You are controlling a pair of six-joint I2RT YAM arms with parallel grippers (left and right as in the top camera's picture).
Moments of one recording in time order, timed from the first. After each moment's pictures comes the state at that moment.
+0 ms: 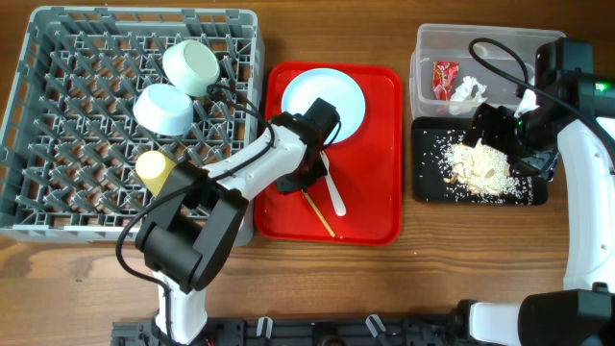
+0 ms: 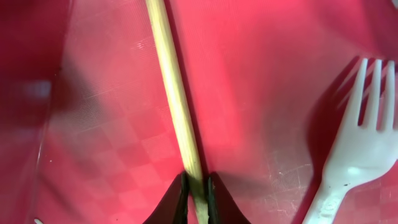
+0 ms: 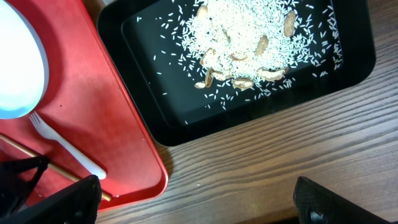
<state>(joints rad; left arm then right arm) -0.62 2.01 1.33 -0.85 -0.02 -0.99 -0.15 1.53 1.54 -1.43 -0.07 0.31</state>
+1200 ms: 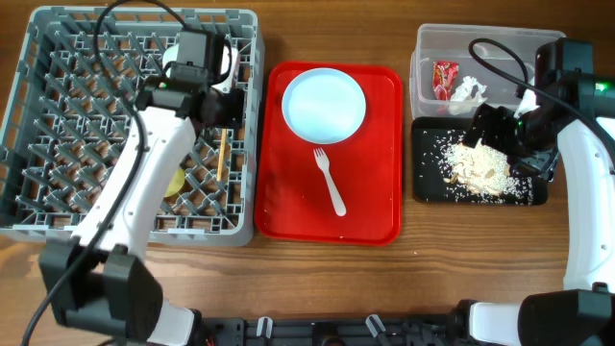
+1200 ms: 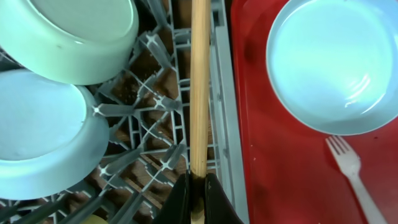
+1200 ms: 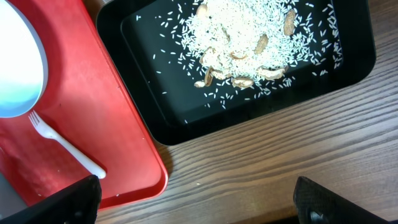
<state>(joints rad) -0.22 1.66 1.43 -0.87 -0.04 -0.05 -0.15 1.53 1.54 -1.44 -0.07 0.31</state>
